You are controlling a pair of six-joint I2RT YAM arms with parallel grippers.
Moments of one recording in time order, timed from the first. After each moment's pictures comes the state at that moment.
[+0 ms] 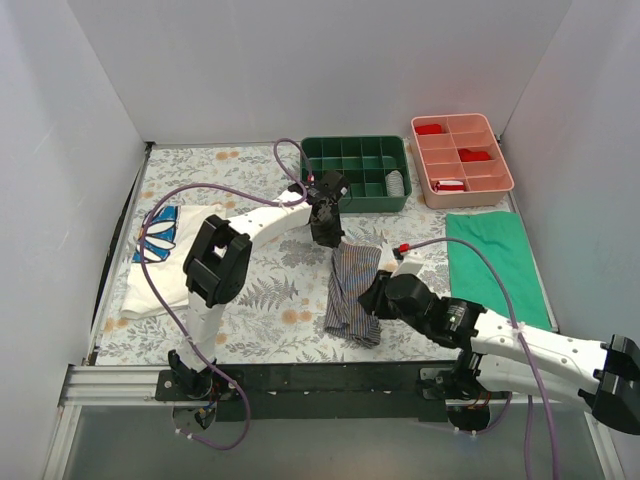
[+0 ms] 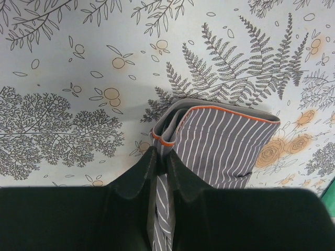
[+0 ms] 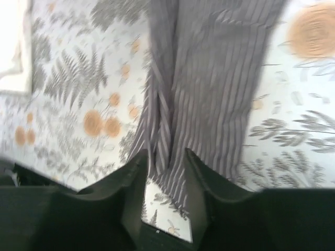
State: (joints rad) left arm -0.70 2.09 1.69 -0.74 -0.04 -0.79; right arm 1.09 0.86 0.46 -0.24 0.35 0.93
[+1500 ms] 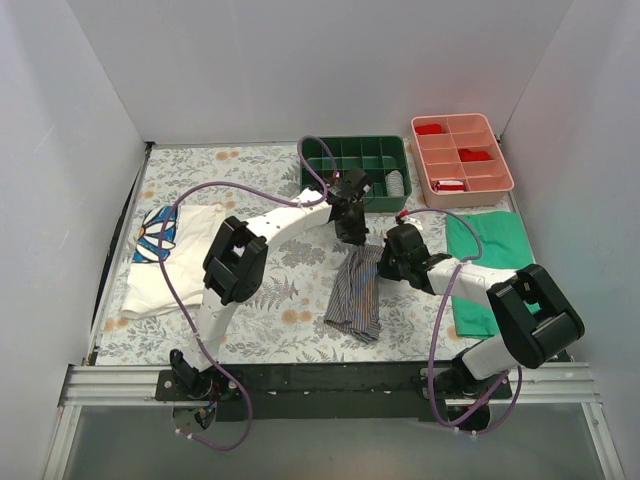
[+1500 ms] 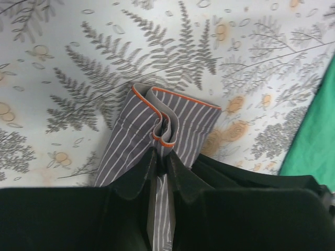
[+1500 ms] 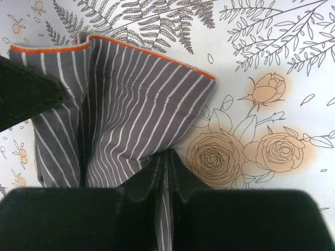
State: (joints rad) left arm -0.78 2.21 1.89 -0.77 0.05 -0.81; right arm 0.56 1.47 0.61 0.01 0.11 0.68
